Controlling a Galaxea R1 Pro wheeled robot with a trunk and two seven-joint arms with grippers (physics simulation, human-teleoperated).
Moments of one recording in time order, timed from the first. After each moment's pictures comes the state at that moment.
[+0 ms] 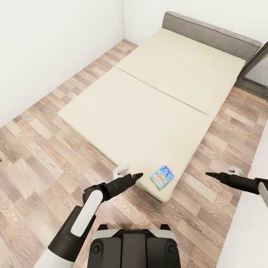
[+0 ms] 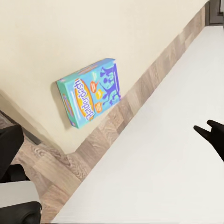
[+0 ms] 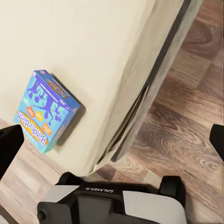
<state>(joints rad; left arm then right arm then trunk) -0.50 -0.07 -0.34 -1.43 1.00 0.66 0.21 -0.76 -0.52 -0.23 -0.74 -0.23 0.72 0.85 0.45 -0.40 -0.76</state>
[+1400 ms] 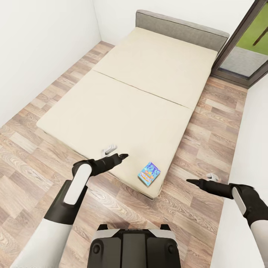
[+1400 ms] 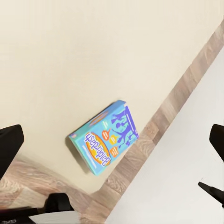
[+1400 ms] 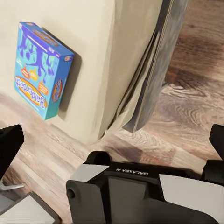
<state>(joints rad) -0.71 -0.04 -0.21 -1.41 1.00 0.80 0.40 -0.73 -0.35 -0.22 -0.73 -0.17 0.72 0.85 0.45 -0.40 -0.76</state>
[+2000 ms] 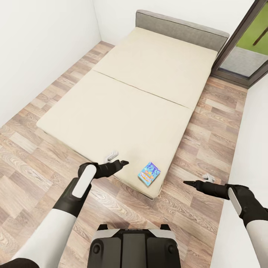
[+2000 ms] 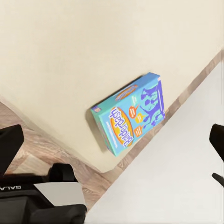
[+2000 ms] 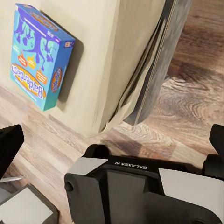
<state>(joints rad) -0.77 -0.04 -0.20 -1.13 1.00 0.79 0.31 -0.72 -0.33 -0.23 -0.73 -0.12 0.72 0.86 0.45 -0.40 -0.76</state>
